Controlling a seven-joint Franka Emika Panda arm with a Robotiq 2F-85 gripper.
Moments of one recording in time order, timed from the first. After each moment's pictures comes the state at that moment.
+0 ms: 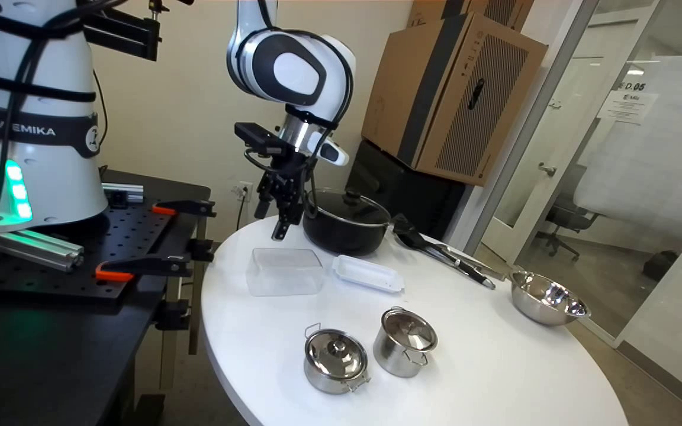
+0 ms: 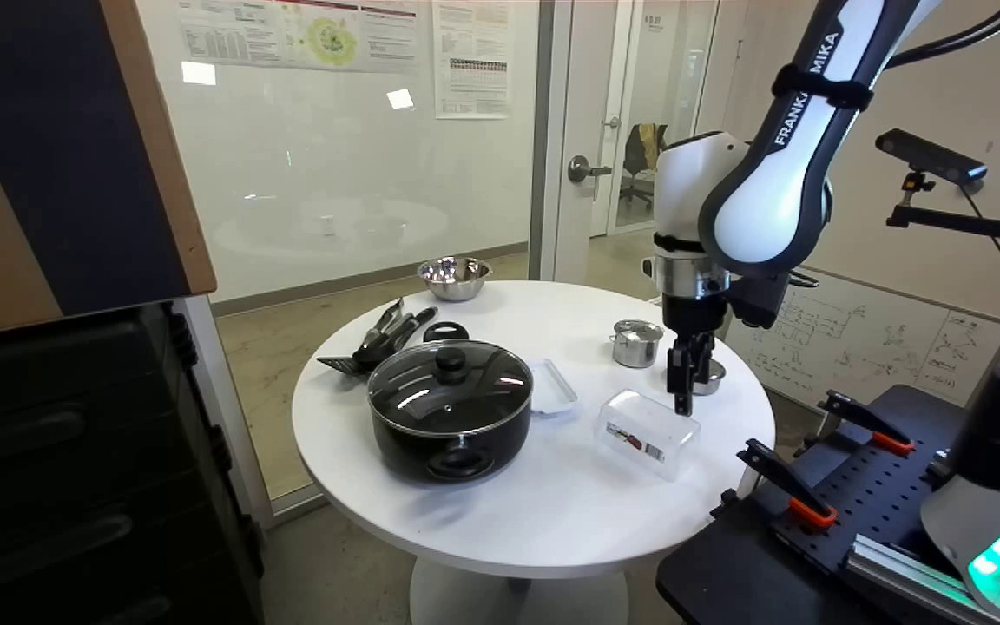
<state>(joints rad) 0.07 0.17 0.06 -2.78 -0.24 2.78 -0.03</state>
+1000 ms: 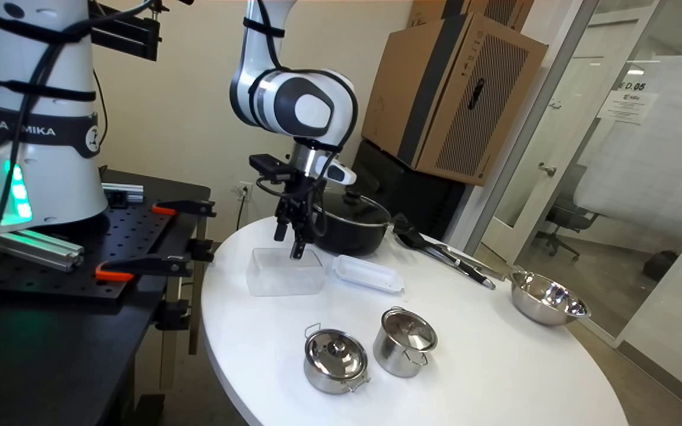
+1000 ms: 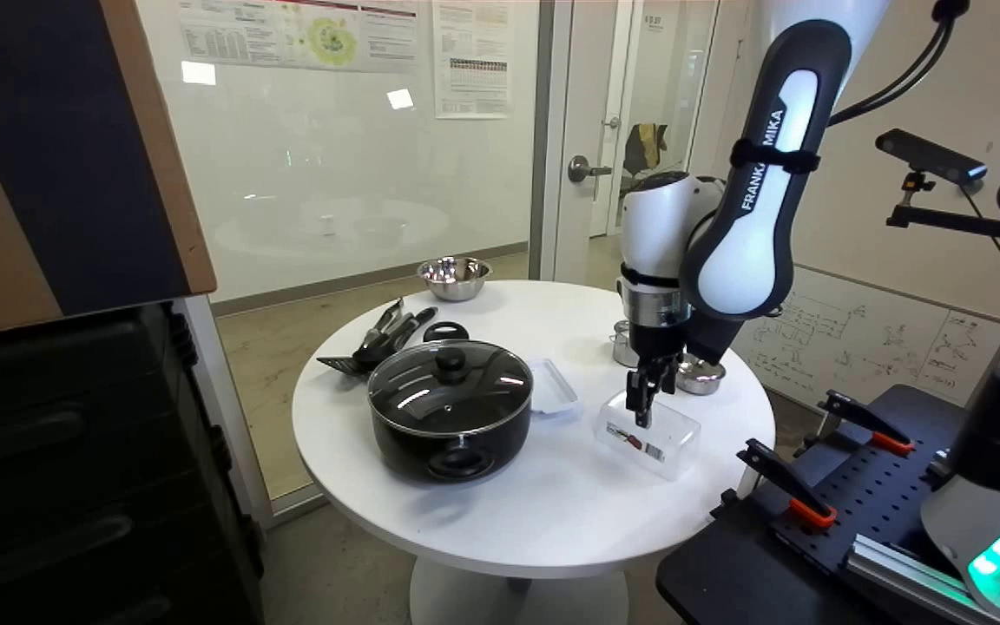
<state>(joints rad) 0.30 0.39 -0.15 -2.65 -0.41 2.94 0.26</state>
